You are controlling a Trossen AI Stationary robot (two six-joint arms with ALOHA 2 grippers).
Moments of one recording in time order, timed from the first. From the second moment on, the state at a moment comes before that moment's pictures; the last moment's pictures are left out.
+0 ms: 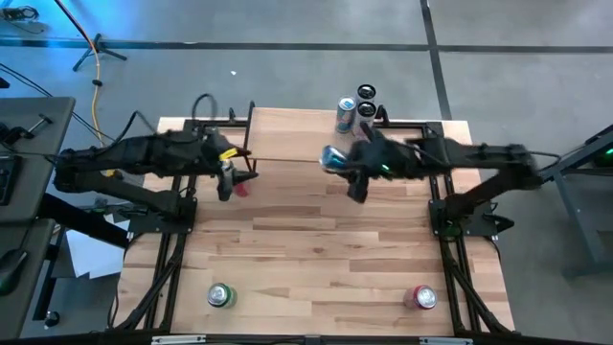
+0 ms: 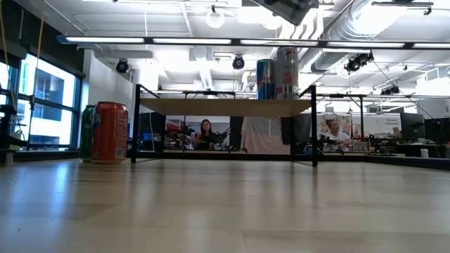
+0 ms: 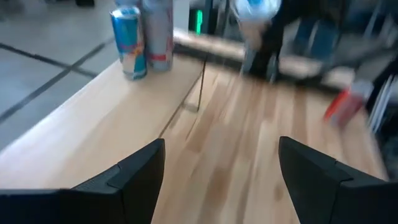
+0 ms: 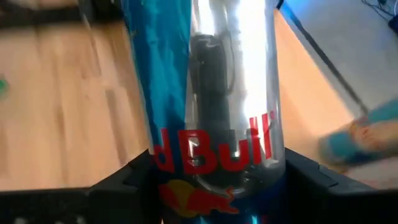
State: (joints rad) left arm -0.02 0.92 1.17 -0.69 -0.29 -0.24; right arm 0.05 1.38 1.50 -0.85 0.36 0.21
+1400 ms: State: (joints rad) left arm -0.09 0.75 0.80 -0.06 -0.46 -0.30; right arm -0.07 1.94 1.24 0.55 1.09 0.36
